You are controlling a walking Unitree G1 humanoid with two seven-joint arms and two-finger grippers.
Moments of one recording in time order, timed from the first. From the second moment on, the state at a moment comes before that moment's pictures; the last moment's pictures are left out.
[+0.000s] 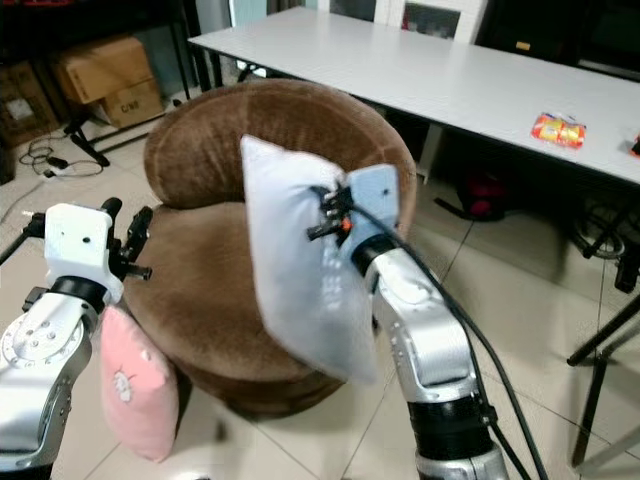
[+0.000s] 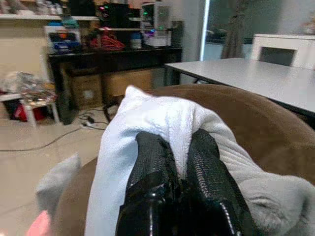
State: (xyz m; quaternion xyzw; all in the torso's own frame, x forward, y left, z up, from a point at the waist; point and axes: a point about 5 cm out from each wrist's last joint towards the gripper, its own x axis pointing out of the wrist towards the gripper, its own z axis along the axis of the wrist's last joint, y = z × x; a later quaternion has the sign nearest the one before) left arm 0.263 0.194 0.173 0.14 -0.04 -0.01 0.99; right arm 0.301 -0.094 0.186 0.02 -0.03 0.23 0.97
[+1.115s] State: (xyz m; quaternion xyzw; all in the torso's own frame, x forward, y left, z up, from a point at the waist) left arm 0.269 0.184 0.179 0.14 -0.07 -0.03 0.99; right arm 0.310 -0.096 0.199 0.02 -0.05 0.23 0.97
